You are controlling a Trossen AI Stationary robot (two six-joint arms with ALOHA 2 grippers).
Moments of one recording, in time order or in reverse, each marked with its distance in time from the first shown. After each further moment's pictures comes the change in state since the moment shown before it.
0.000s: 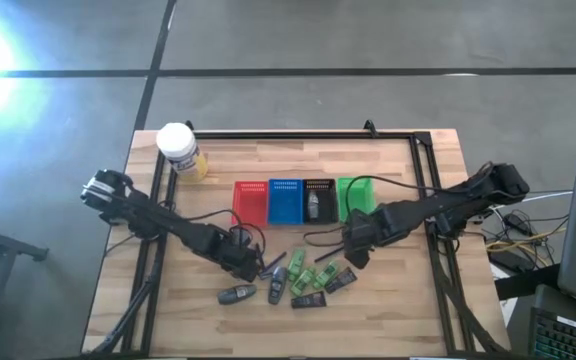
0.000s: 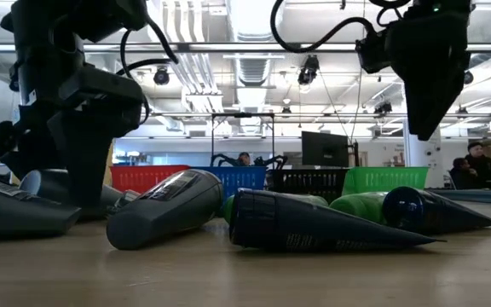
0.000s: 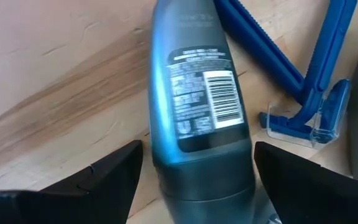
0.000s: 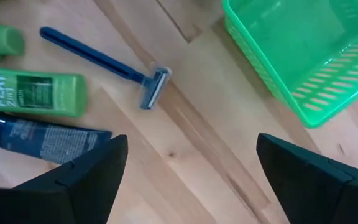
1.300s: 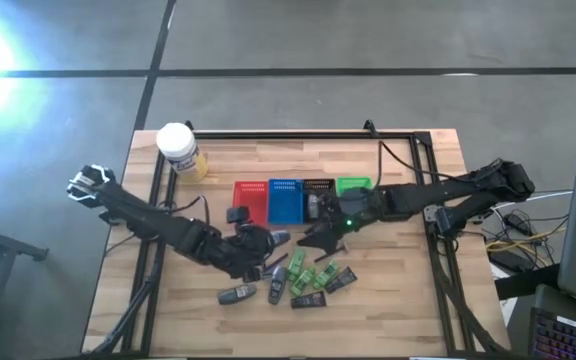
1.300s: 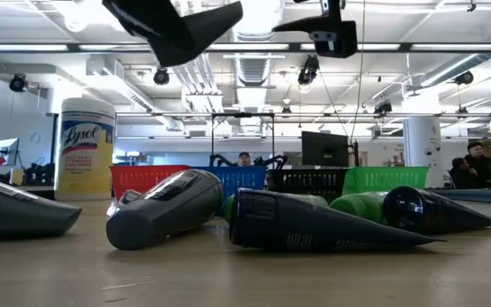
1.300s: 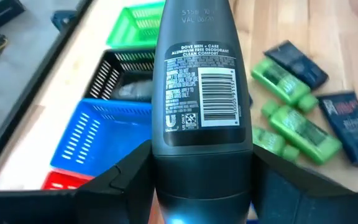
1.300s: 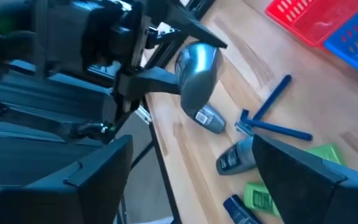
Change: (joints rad) left arm -0.075 -0.153 0.304 -0.049 -0.611 1.059; right arm -0.131 -0.058 0.031 0.890 -0.264 0.076
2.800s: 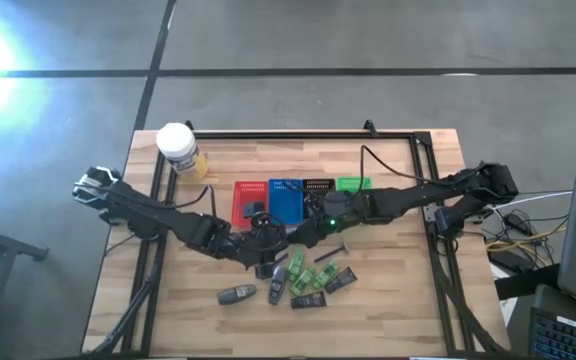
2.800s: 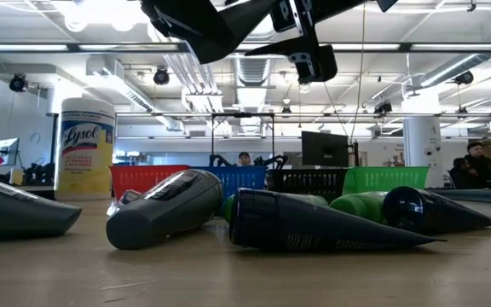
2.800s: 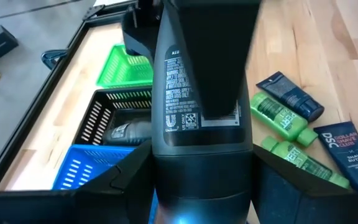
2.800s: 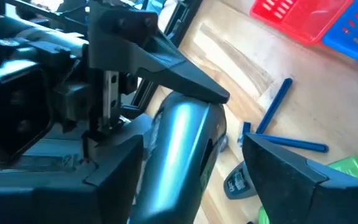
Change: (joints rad) left arm 0.068 0.057 0.007 0.206 0.064 0.187; right arm -0.030 0.133 0.002 0.141 0.020 0.141
